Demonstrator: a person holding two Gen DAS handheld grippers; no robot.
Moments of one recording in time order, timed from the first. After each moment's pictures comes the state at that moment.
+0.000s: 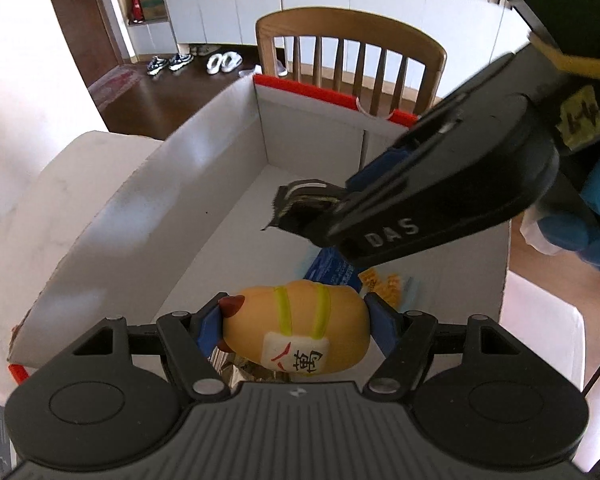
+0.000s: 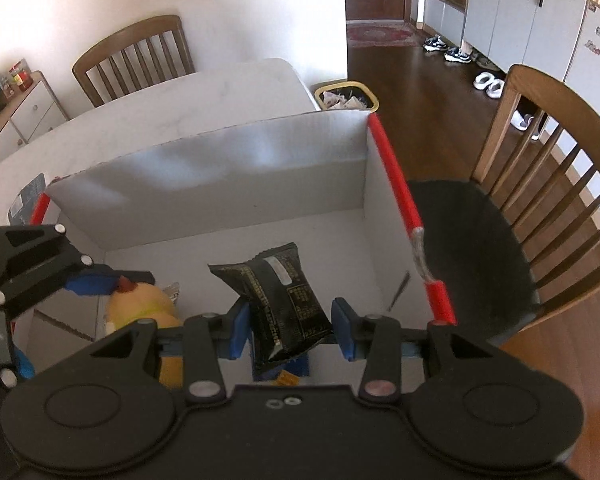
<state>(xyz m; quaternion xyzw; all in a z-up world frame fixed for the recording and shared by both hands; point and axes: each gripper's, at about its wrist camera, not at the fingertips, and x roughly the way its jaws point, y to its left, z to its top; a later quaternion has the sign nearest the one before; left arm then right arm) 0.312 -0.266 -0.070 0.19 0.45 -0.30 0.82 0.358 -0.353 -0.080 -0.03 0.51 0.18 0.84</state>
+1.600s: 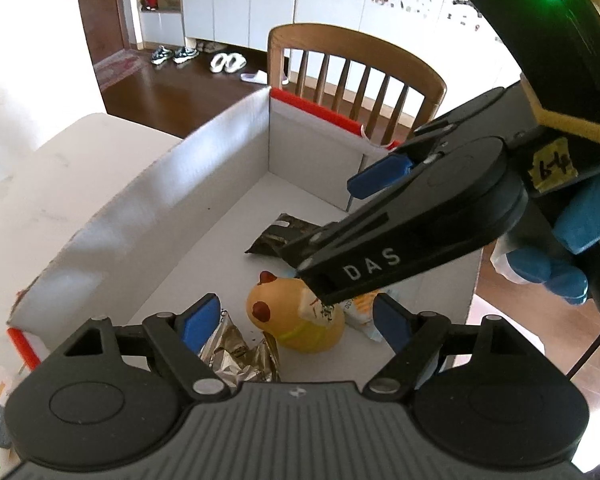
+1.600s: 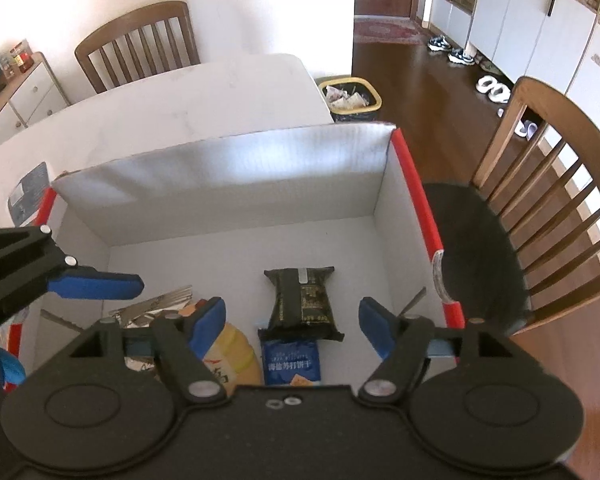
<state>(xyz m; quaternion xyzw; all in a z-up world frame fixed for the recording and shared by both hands) 0.318 -0.250 -0.046 0.12 0.45 -0.31 0.83 0.344 -0.333 -0.058 -0.06 0.50 0.17 0.84</state>
